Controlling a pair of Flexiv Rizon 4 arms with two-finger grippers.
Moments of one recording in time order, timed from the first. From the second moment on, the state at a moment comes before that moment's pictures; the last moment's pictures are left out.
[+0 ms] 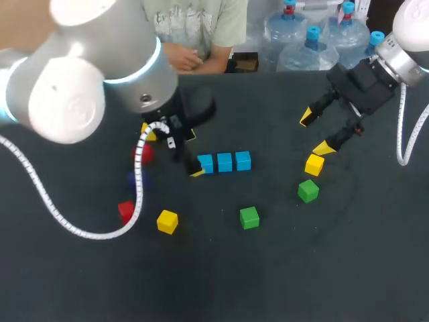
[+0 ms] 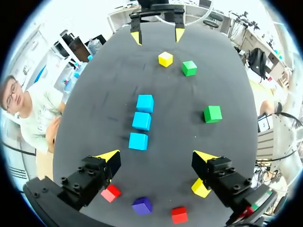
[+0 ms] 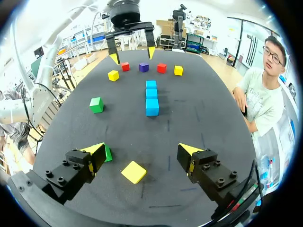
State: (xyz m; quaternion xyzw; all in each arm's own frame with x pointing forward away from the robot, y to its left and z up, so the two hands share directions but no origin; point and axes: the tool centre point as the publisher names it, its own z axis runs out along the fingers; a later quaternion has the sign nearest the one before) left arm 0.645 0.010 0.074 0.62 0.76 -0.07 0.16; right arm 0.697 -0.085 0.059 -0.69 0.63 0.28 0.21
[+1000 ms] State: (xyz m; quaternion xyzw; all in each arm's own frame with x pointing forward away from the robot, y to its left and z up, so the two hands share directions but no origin) left arm 0.635 0.026 0.089 0.61 0.76 -0.07 0.19; right arm 0.697 -0.085 0.059 -0.69 0.63 0.28 0.21
